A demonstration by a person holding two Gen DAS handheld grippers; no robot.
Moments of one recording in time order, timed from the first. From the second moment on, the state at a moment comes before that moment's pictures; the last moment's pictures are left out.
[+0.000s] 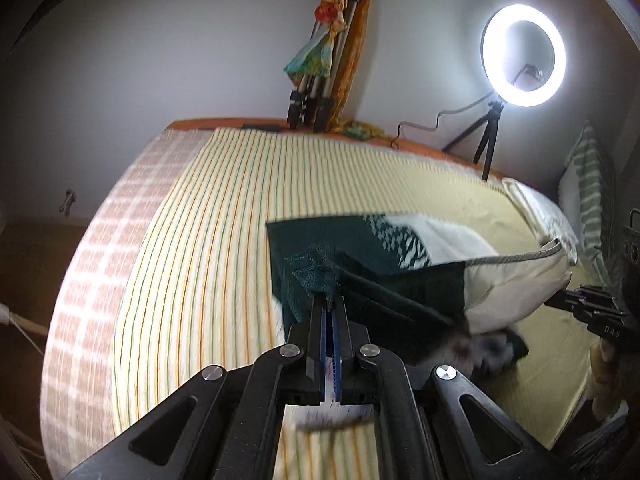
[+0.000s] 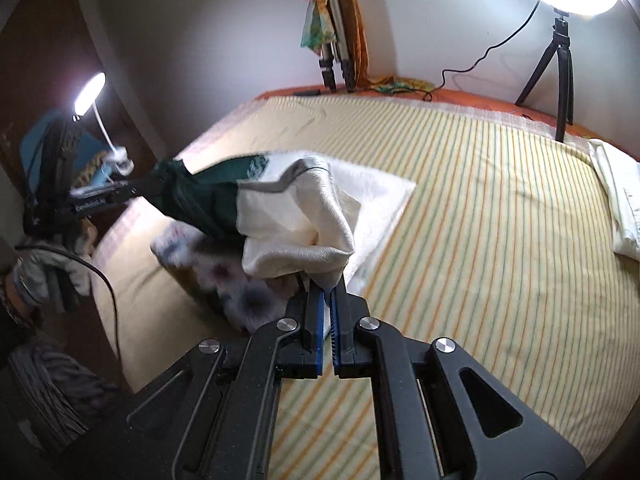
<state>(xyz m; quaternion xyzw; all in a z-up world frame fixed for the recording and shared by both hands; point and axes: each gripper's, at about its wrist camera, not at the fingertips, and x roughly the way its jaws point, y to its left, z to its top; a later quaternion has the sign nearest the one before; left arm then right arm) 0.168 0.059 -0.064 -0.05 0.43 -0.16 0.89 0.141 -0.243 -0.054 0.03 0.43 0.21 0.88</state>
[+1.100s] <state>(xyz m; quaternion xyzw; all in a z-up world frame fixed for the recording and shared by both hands) 0.143 0.100 -0.119 -0.30 0.53 -0.17 0.78 0.114 -0.323 -0.136 0.42 0.49 0.19 0.74</state>
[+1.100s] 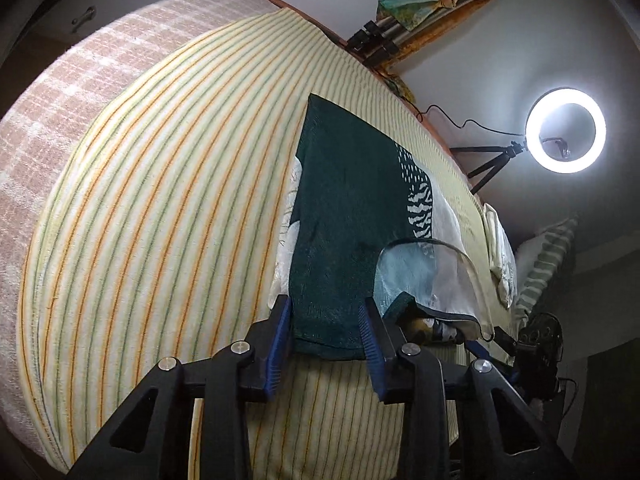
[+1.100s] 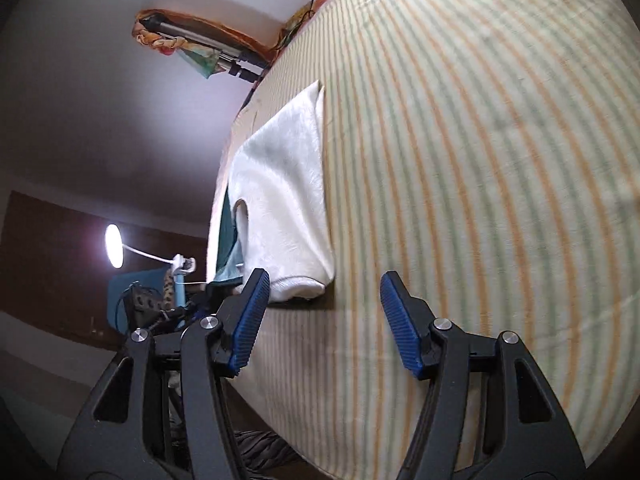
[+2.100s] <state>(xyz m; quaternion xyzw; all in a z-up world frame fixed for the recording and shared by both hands) 0.133 0.118 -0.083 -0.14 0.49 -0.11 0.85 0.115 -0.298 -0.075 0.32 0.45 0.25 0.80</state>
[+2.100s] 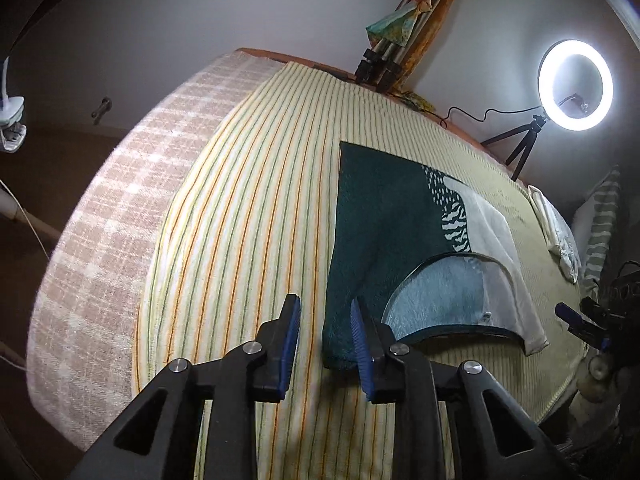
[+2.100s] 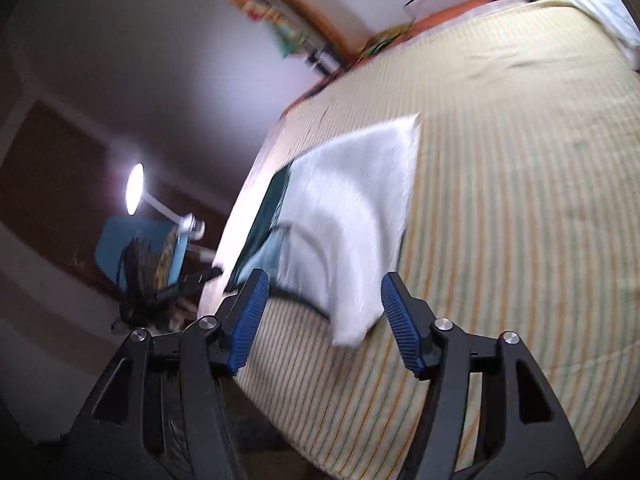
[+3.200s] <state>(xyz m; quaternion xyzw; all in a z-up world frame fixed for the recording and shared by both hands) 0.135 0.051 -0.070 -0.11 0.47 -0.17 0.86 0.181 -0.211 -0.052 0.13 0.42 0.21 0.87</state>
